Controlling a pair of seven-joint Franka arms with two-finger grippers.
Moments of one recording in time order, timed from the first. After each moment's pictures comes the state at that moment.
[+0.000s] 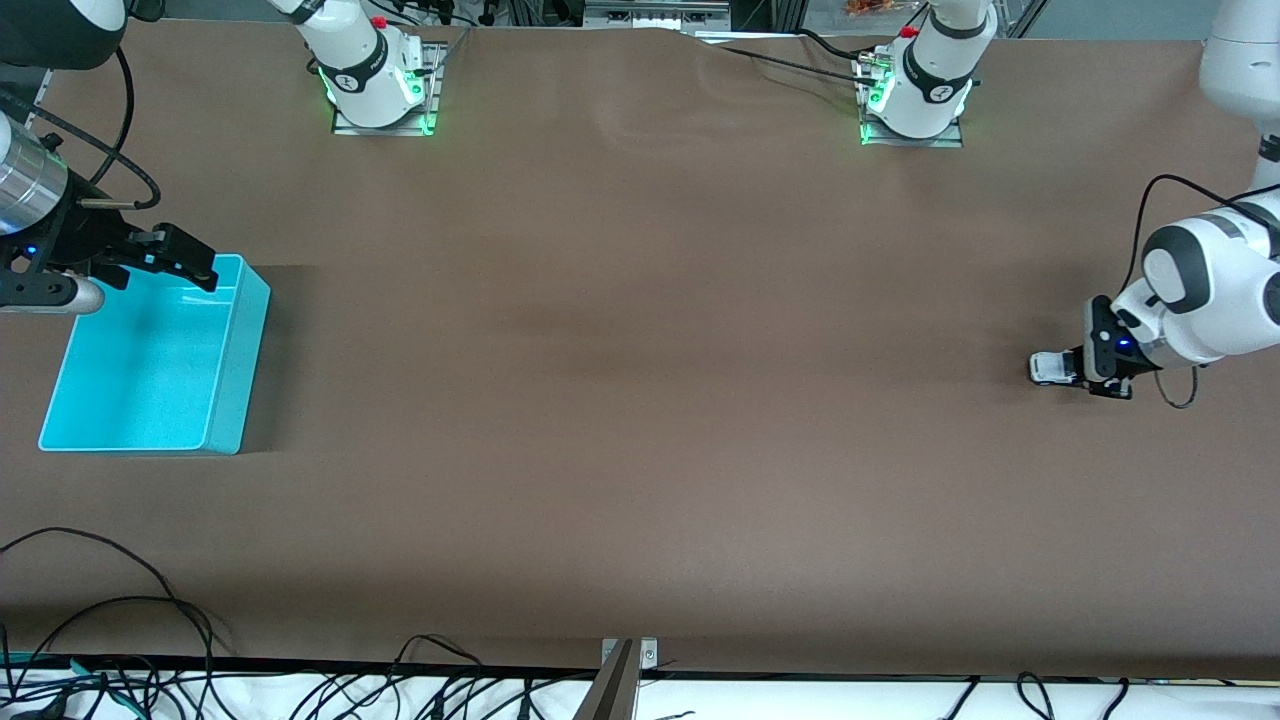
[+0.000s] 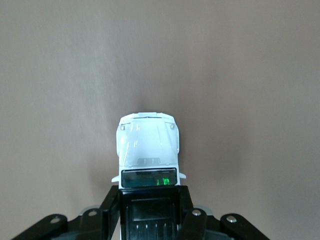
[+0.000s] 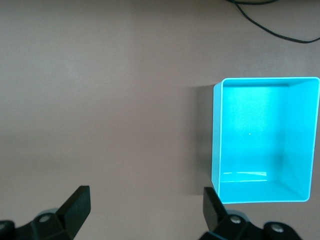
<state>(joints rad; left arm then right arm) 0.41 0.49 -0.02 -2.01 0.03 2.42 2.02 -0.02 0.11 0.11 -1.51 -0.04 1.62 0.10</state>
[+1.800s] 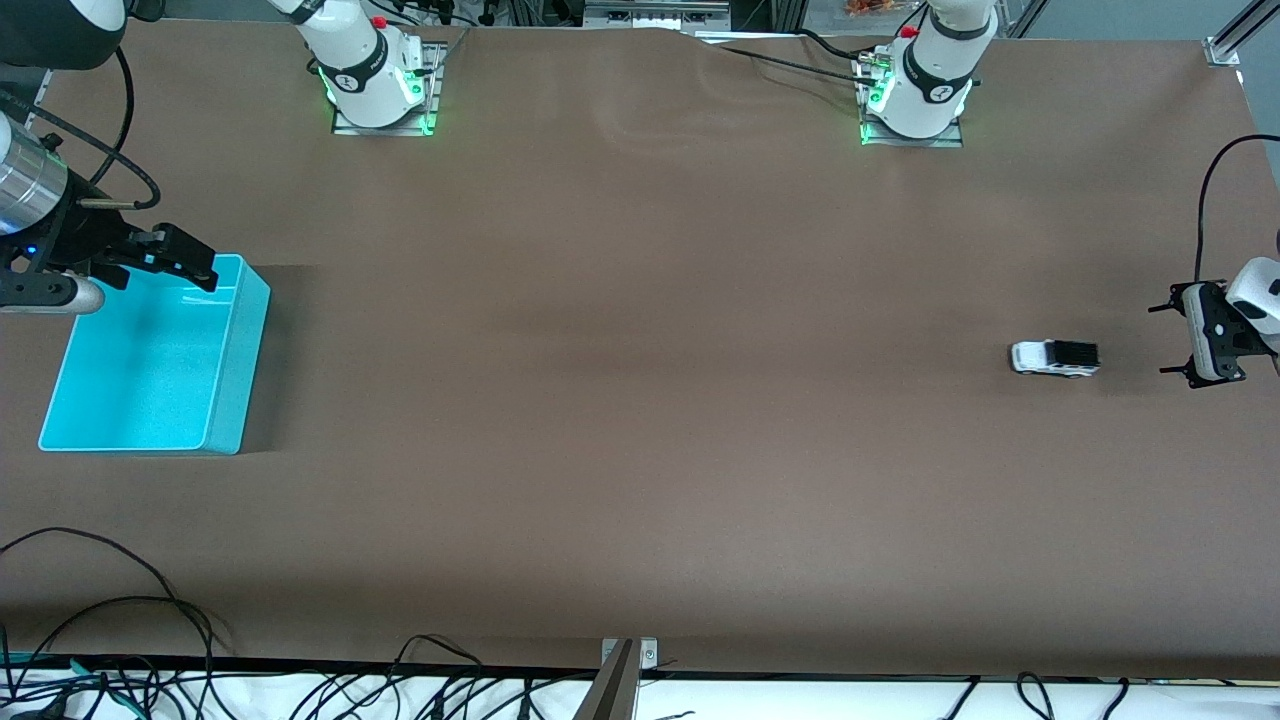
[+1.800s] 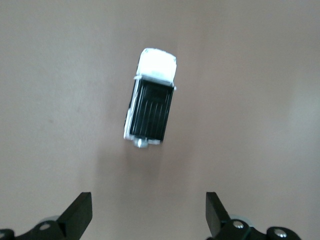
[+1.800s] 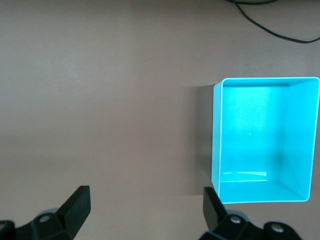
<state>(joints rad) 0.49 0.44 -0.05 -1.75 0.04 1.94 1.80 -0.02 0.11 0.11 -1.51 -0.04 1.62 0.10</state>
